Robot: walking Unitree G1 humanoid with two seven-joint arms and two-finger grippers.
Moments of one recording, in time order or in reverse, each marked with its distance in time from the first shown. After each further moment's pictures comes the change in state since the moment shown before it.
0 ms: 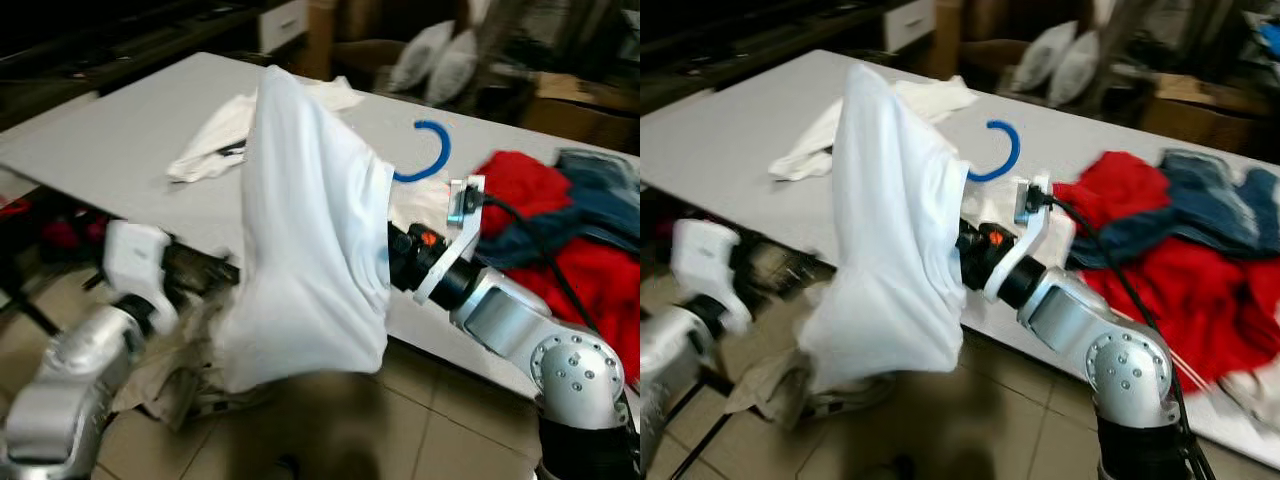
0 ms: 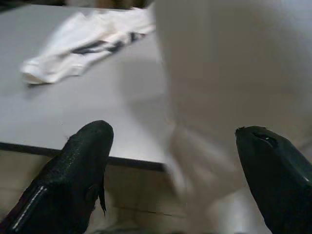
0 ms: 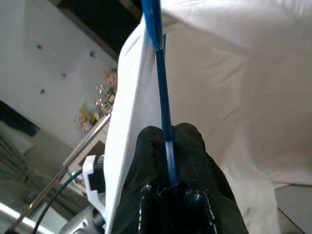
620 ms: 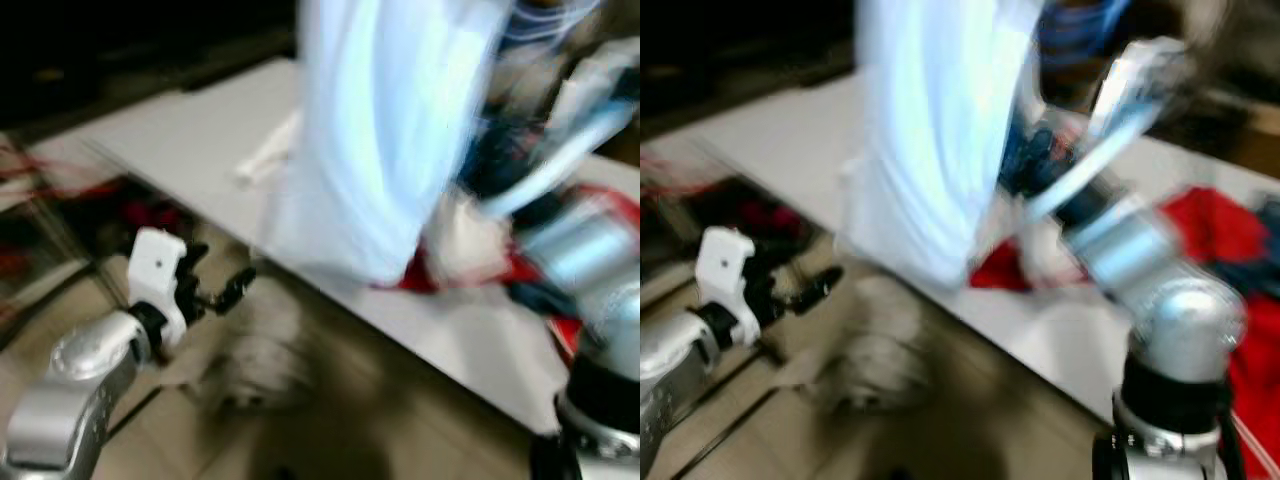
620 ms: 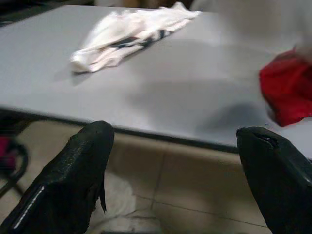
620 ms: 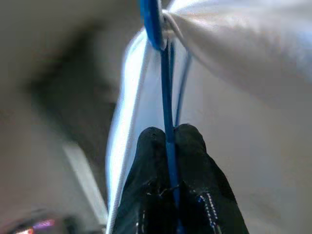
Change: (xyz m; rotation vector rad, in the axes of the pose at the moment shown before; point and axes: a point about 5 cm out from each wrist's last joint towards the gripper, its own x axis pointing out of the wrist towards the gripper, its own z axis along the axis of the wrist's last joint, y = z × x) left arm -0.001 -0.008 -0.002 0.011 0.013 -0.105; right arm -0.014 0.072 0.098 -0.171 -0.382 0.420
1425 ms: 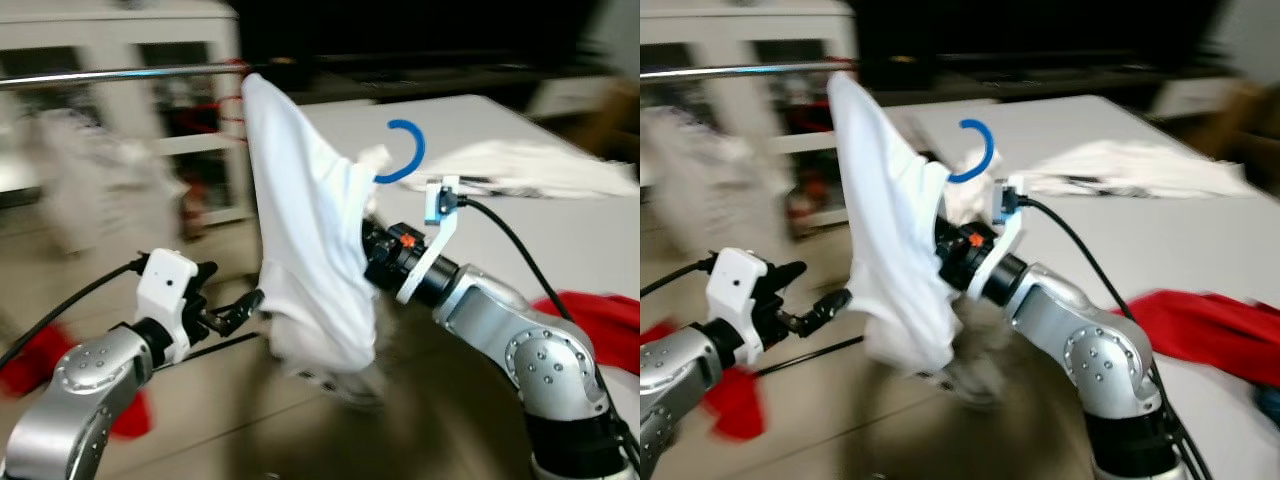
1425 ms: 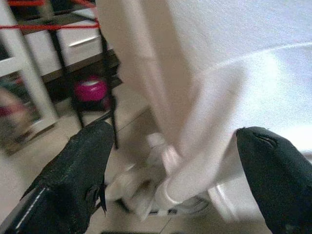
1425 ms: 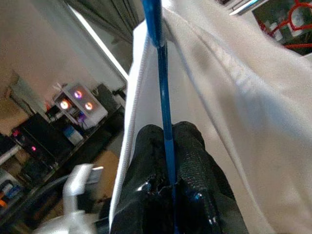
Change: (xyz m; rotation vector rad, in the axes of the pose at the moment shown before) left arm -0.006 -0.012 -0.012 0.021 0.072 -0.058; right arm -0.043 -0.056 -0.111 0.045 0.421 -0.384
